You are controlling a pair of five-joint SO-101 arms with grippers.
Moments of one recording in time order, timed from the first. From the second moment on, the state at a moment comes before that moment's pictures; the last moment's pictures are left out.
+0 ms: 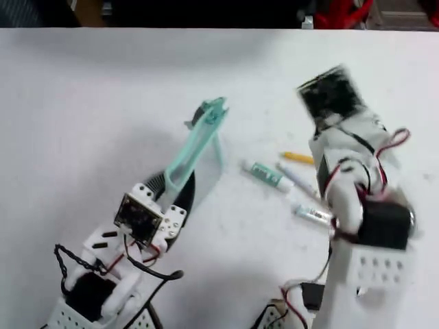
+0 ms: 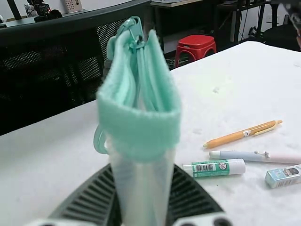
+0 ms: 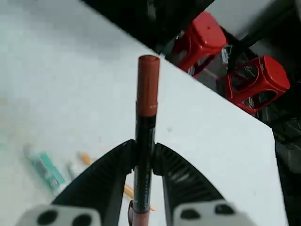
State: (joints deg) left arm 25.4 -104.9 83.8 45.1 -1.0; right arm 2.4 -49.0 14.5 69.9 31.3
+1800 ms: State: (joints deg) left arm 24.7 -104.8 83.3 49.5 5.1; right arm -42.7 -51.3 23.0 52.3 4.5
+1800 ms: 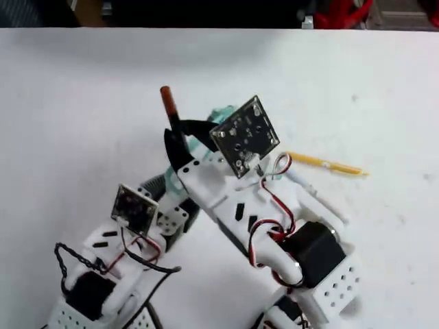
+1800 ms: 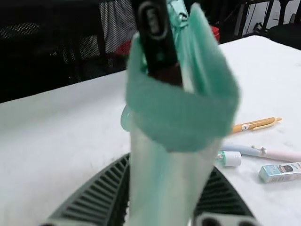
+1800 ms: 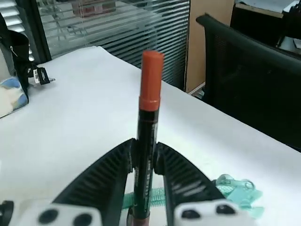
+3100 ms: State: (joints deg) left arm 24.7 -104.7 82.7 50.8 5.4; right arm -22.6 -57.5 23.5 64.9 7.8
